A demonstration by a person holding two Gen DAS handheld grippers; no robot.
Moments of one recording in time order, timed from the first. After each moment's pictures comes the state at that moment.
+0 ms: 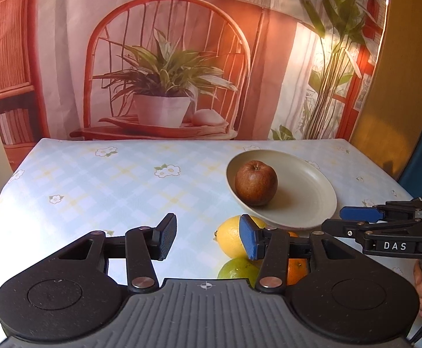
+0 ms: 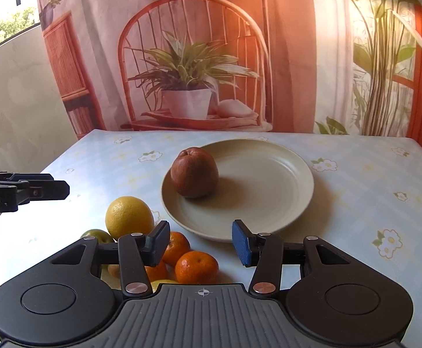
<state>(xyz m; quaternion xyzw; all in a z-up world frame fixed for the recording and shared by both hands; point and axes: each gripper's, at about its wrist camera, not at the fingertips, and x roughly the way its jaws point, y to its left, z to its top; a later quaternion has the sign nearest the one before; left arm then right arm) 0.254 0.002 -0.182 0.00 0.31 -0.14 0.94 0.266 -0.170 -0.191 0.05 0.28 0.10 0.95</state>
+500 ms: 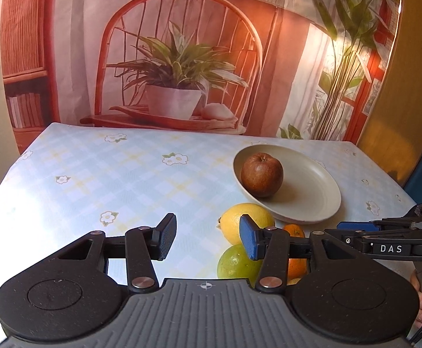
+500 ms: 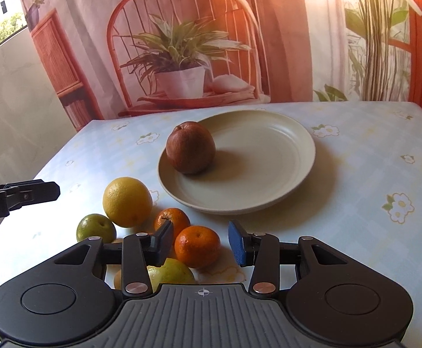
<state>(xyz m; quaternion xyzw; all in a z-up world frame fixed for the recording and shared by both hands) 0.244 0.000 -0.190 -0.02 0.32 -0.12 0.94 0.271 -0.176 -0.208 0.09 0.32 0.11 0.94</state>
